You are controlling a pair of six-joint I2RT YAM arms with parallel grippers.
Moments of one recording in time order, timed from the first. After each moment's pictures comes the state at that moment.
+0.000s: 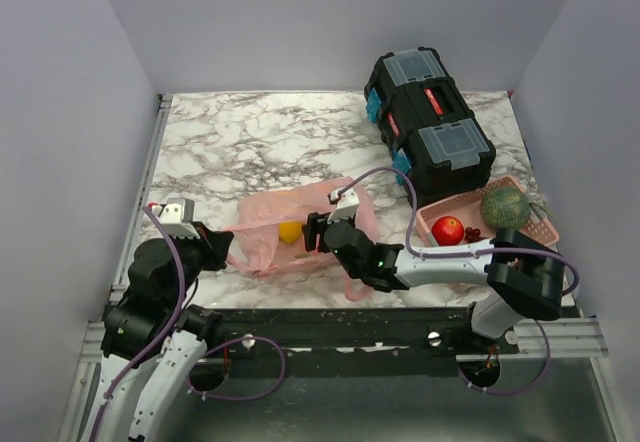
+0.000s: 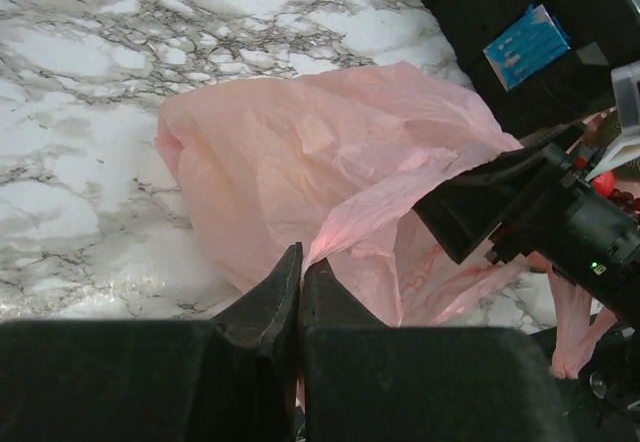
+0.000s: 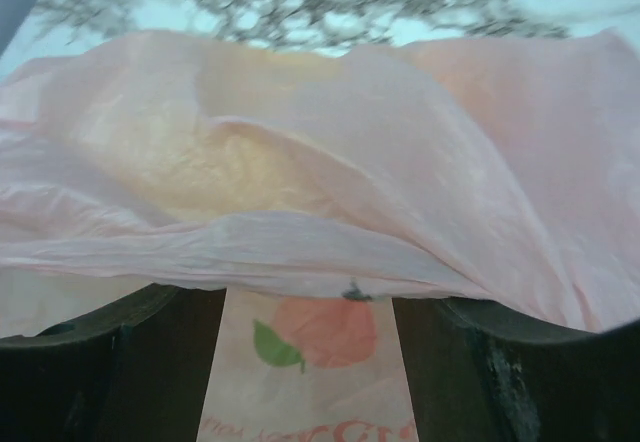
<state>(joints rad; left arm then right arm) -0.34 0.26 0.73 -0.77 0.01 -0.44 1.18 1.57 0.78 0.40 0.60 0.54</state>
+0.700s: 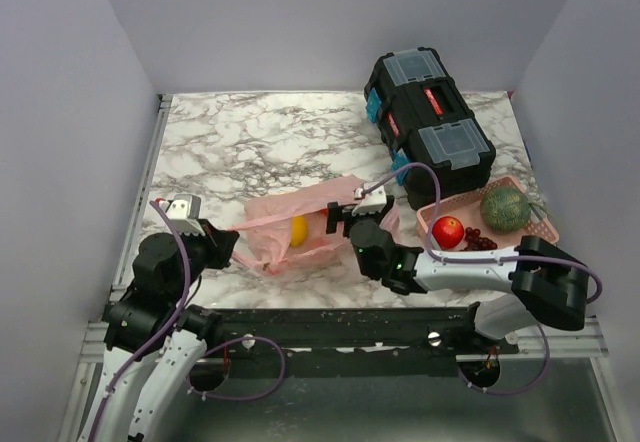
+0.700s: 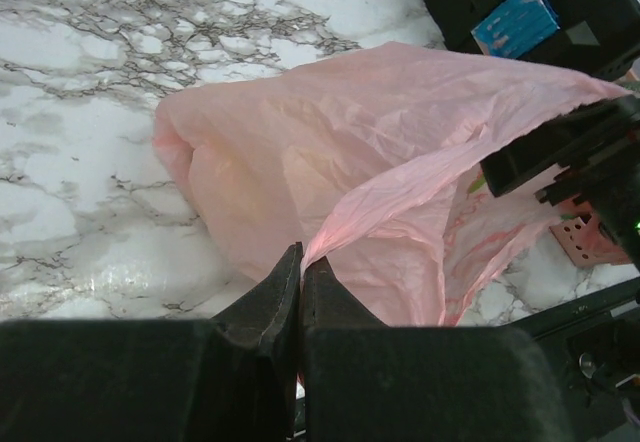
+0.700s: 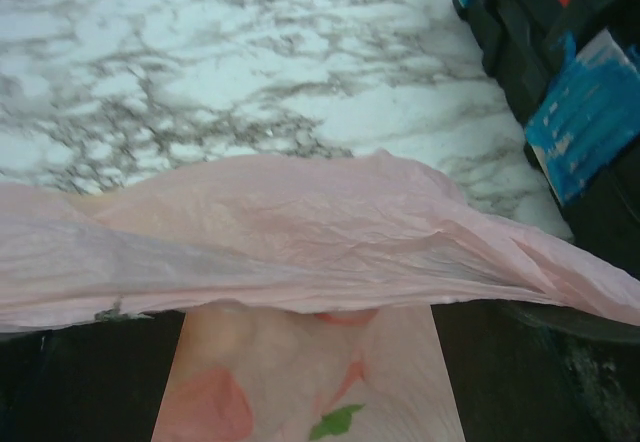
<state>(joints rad) -0.34 0.28 0.72 -0.74 0.07 -0.44 1.15 1.45 0.68 0.48 0.99 0.29</state>
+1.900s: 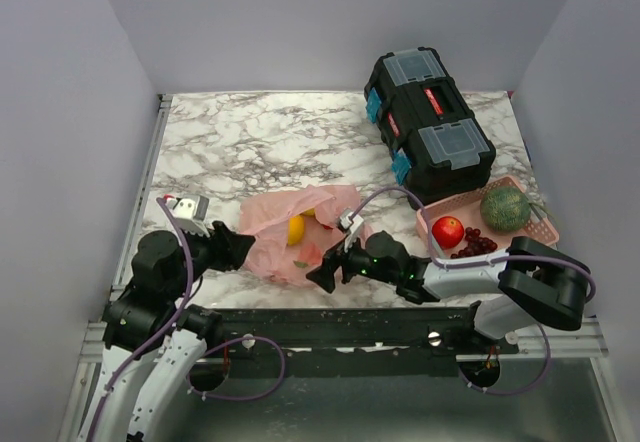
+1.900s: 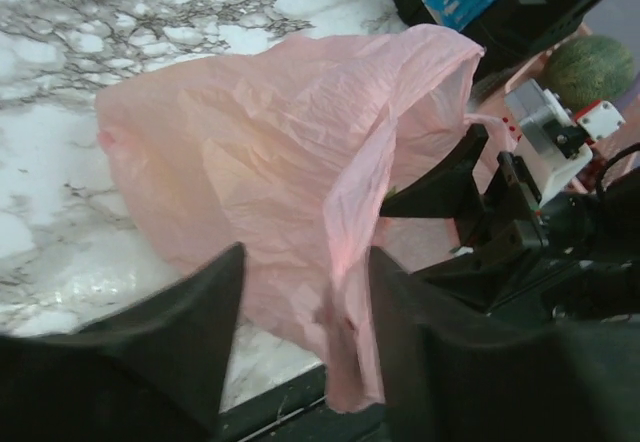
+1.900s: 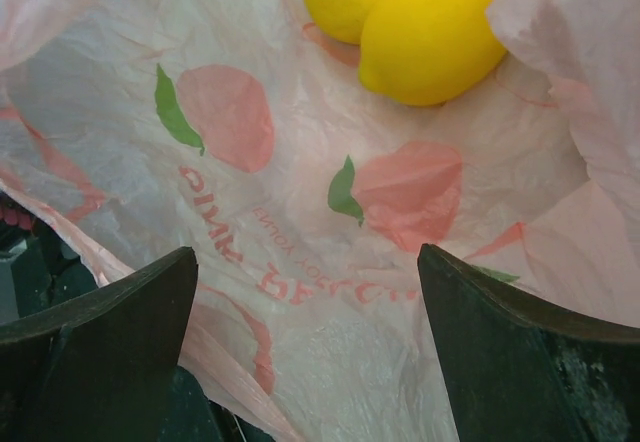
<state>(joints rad) -0.34 0.30 0.72 -0.73 0.19 -0.40 1.09 1.45 0.45 0.69 -0.04 0.37</state>
